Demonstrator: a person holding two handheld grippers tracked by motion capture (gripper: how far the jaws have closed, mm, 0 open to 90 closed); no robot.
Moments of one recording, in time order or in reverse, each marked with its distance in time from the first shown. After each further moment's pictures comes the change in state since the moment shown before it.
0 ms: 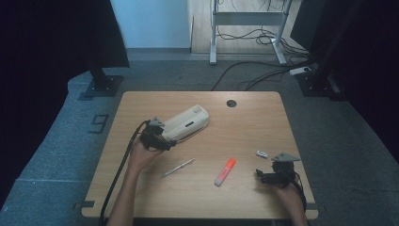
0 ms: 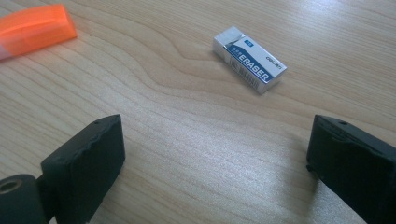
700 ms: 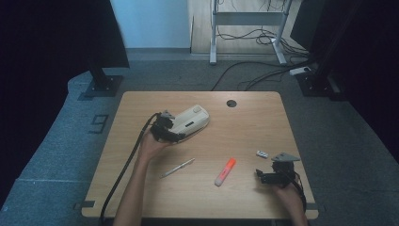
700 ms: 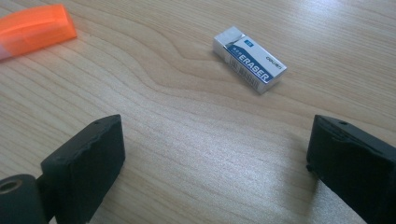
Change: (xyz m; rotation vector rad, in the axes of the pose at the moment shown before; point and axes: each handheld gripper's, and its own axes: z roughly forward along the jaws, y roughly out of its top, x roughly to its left) left arm 0.006 0.032 0.035 0.050 -0.042 0.017; right arm 0.000 0.000 0.000 0.000 0.000 0.000
